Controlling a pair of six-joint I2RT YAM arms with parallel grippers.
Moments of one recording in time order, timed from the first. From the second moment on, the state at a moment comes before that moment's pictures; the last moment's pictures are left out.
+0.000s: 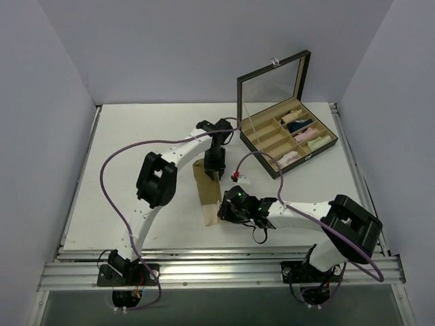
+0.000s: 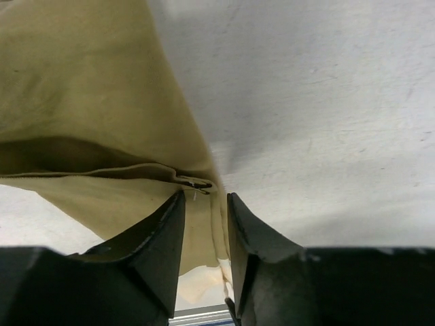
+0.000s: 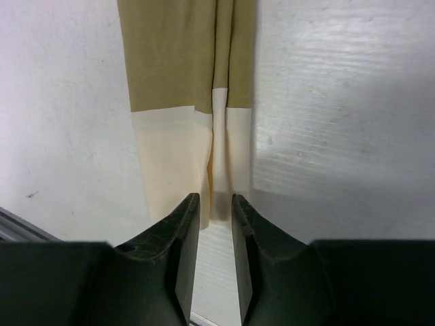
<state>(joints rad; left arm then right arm) -0.65 2.41 2.17 -1.20 0.03 -0.59 0.96 1.50 0.61 0.05 0.13 0.94</state>
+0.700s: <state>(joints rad) -0.41 1.97 1.67 -0.99 0.14 -0.55 0.88 1.63 0.86 -0.20 0.13 0.77</state>
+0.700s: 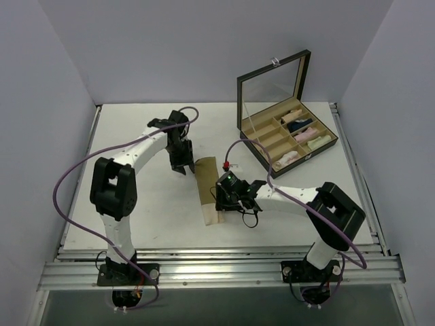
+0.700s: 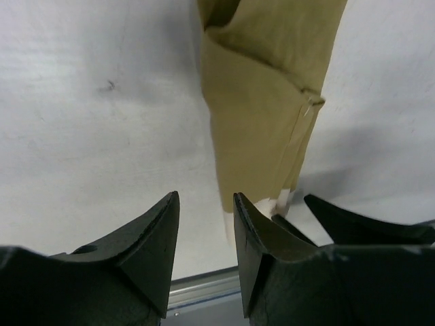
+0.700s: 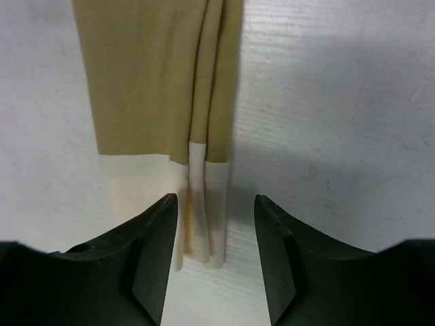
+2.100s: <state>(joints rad) -0.50 1.62 0.82 -0.50 0.41 -0.83 0.94 1.65 0.81 -0.13 0.00 0.91</state>
